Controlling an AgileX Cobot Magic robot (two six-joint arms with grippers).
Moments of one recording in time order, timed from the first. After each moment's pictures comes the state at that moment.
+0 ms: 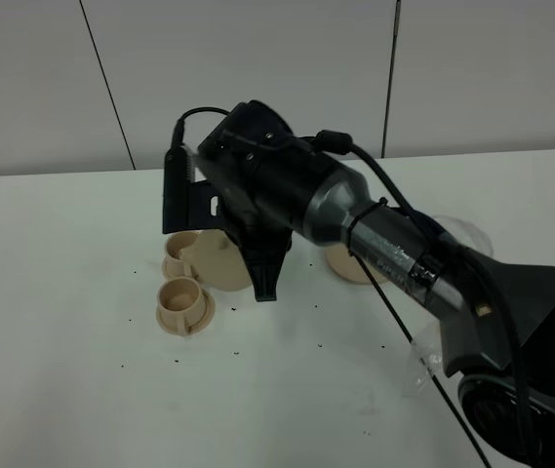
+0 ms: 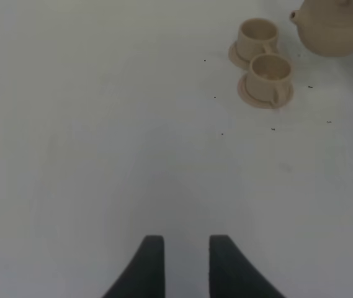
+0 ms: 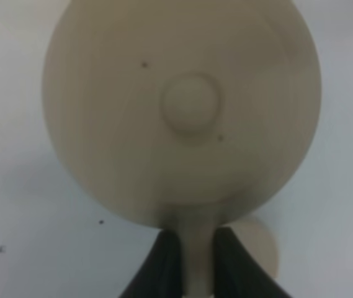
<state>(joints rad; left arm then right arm) 0.15 -0.01 -0.51 -0.10 1.05 0.16 0.82 2.45 -2.39 -0.32 1.23 -0.81</state>
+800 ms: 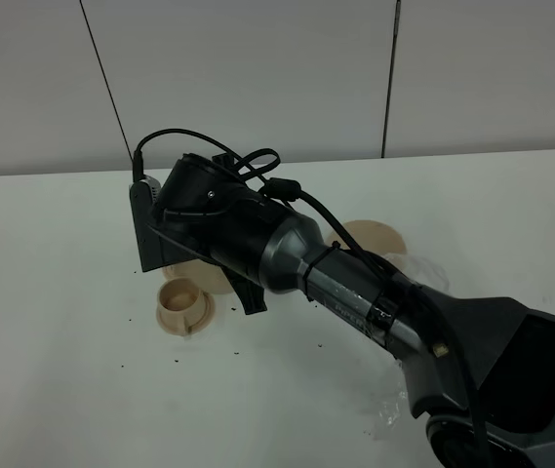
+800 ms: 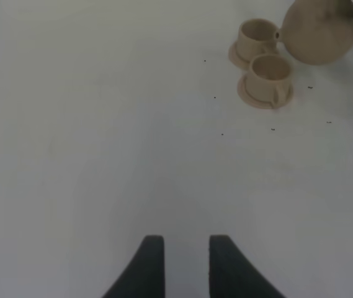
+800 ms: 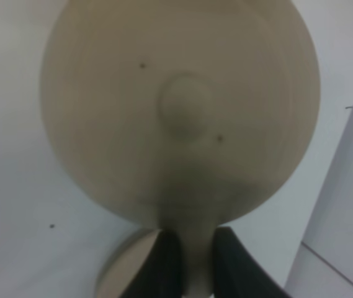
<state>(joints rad) 0.15 -0.01 -0.51 -0.10 1.05 0.16 0.91 2.49 -2.39 -0.54 1.20 -0.80</state>
